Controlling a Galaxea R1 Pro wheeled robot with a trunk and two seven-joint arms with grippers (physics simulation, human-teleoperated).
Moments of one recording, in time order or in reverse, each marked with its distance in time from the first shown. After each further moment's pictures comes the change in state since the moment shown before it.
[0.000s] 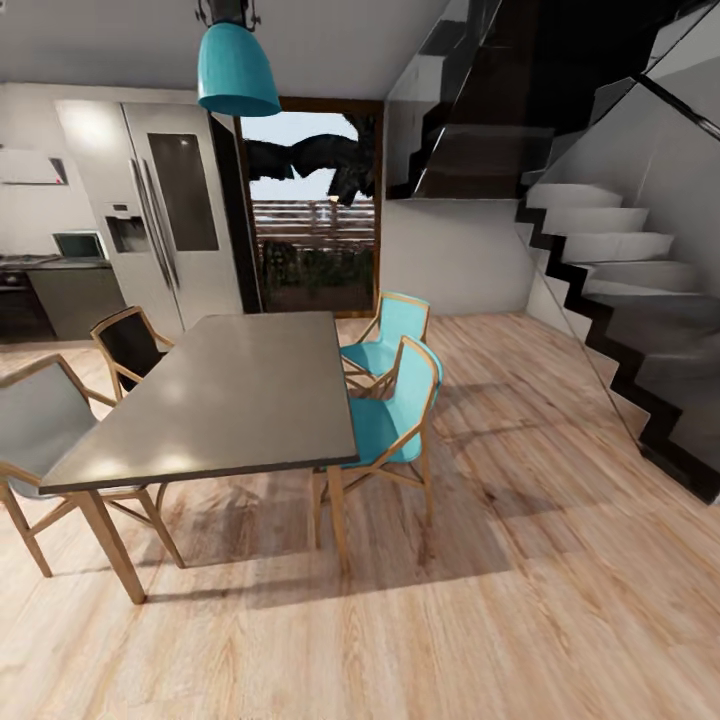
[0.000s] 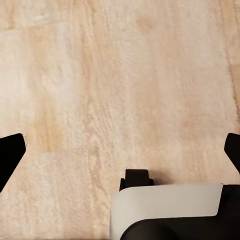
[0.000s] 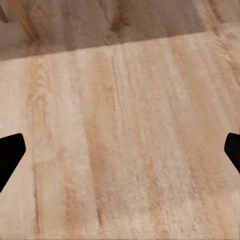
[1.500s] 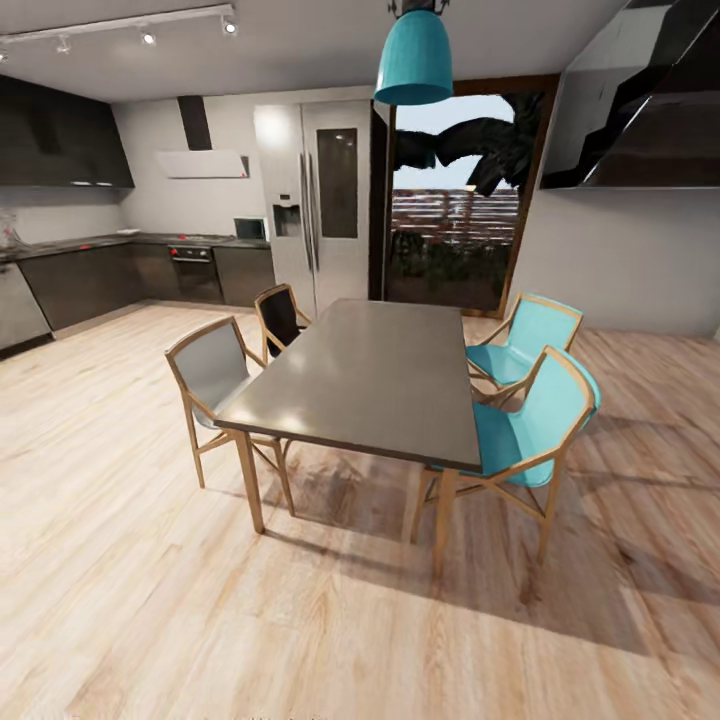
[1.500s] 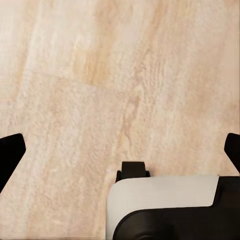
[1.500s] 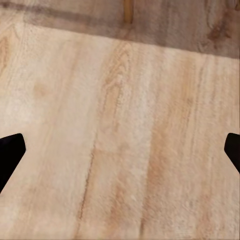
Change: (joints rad) left arm 0.000 -0.007 -0.002 0.007 0.004 -0.008 0.000; right arm 0.000 -0.001 0.000 0.045 0.003 -0.001 -0.001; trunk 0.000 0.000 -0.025
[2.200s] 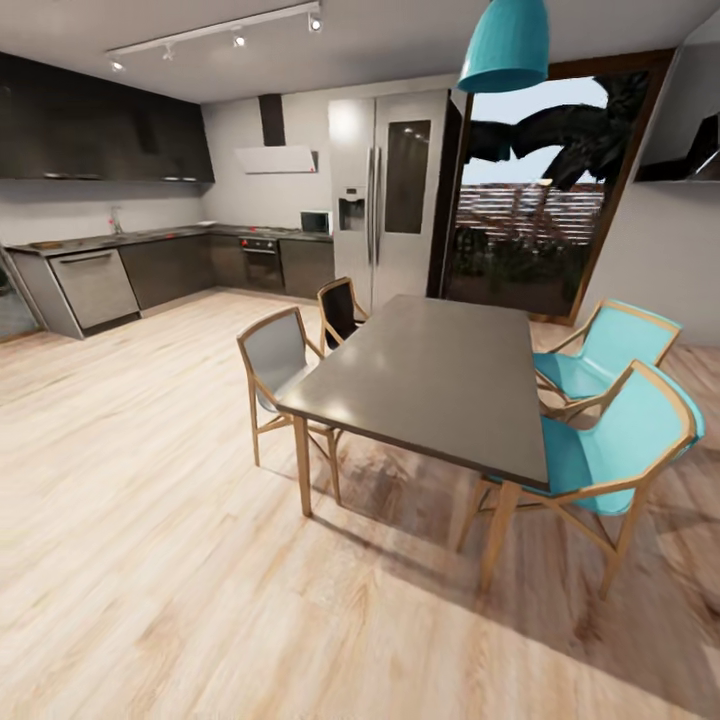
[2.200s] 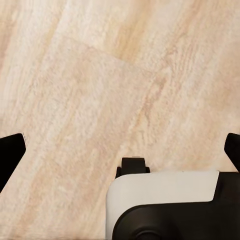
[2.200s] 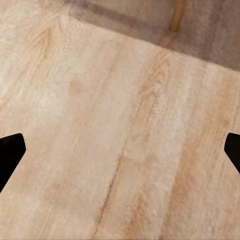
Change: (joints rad) left arm 0.000 0.000 -0.001 0.000 0.000 -0.001 0.000; right arm 0.000 0.001 0.000 0.003 0.000 0.000 0.000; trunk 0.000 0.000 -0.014
